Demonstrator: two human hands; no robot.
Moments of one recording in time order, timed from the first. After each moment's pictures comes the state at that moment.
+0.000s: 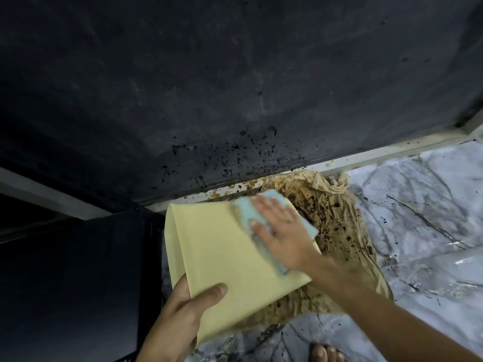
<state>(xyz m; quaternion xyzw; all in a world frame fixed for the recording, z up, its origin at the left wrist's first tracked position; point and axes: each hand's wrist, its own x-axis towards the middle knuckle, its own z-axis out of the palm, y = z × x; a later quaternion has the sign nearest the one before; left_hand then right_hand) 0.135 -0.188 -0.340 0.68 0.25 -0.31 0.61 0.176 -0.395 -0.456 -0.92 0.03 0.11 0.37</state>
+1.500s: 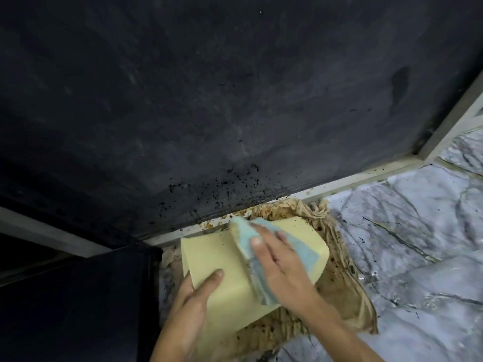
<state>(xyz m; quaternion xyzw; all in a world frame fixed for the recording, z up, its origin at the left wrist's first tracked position) 0.154 -0.218 -0.318 0.70 0.20 -0.27 0.63 0.127 -0.390 -0.355 -0.79 0.08 -0.04 0.60</state>
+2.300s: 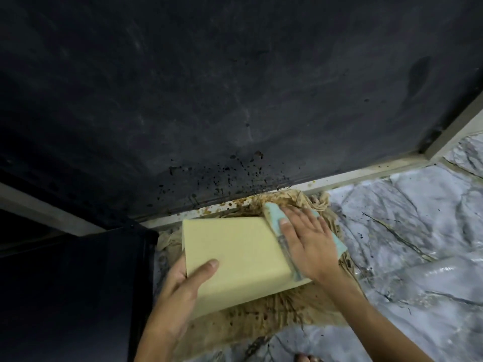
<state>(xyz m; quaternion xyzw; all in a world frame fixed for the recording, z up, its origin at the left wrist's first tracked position) 0.163 -0.199 -0.344 0.68 0.16 -0.24 0.67 0.143 -0.444 -0.405 -0.93 0.19 0.06 0.31</state>
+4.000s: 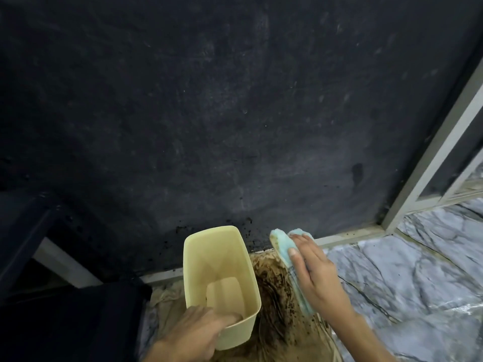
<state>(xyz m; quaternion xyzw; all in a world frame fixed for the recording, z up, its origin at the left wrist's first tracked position) 0.167 -0.228 -0.267 0.88 -0.37 -0.30 0.01 0.118 -0.485 -0.309 -0.89 0.07 -0.21 0.41</state>
